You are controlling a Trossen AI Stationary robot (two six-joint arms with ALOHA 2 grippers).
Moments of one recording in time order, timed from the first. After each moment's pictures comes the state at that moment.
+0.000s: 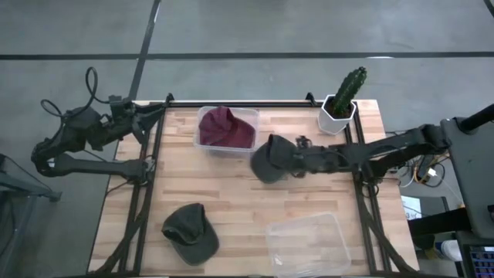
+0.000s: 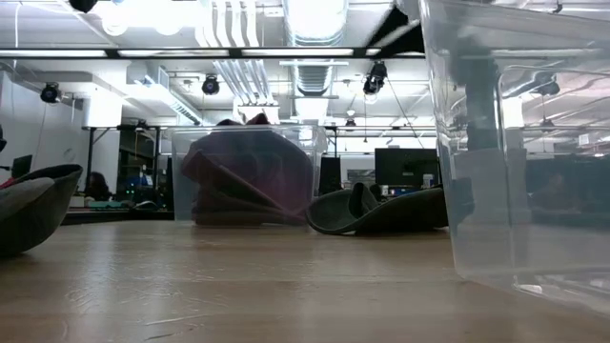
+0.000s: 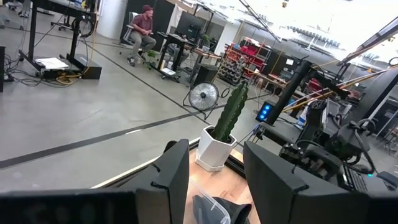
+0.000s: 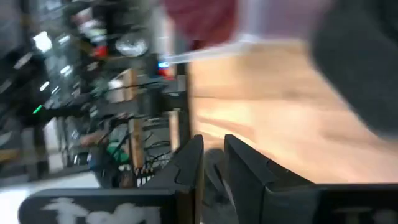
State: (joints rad) left arm 0.08 0.54 1.01 -0.53 -0.47 -0.40; right arm 0.17 1.24 0.88 -0.14 0.39 1.74
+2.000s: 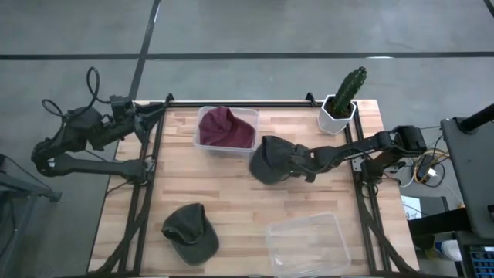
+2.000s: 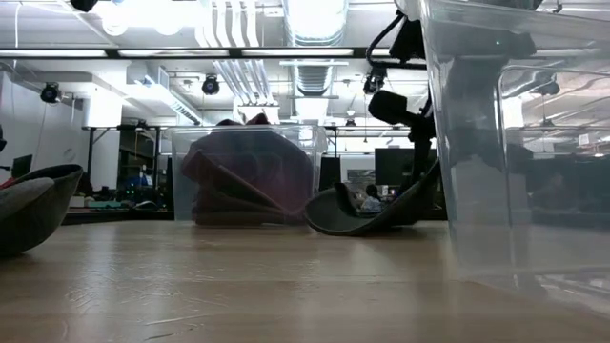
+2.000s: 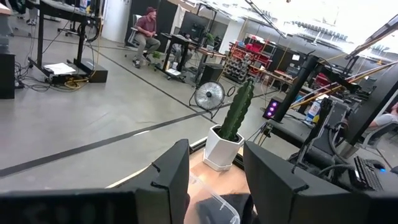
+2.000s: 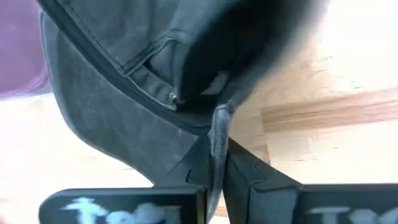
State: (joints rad) left arm 0.08 0.55 1.01 -0.53 -0.49 -0.36; right arm 0.05 1.53 0.83 -0.43 0.27 1.86
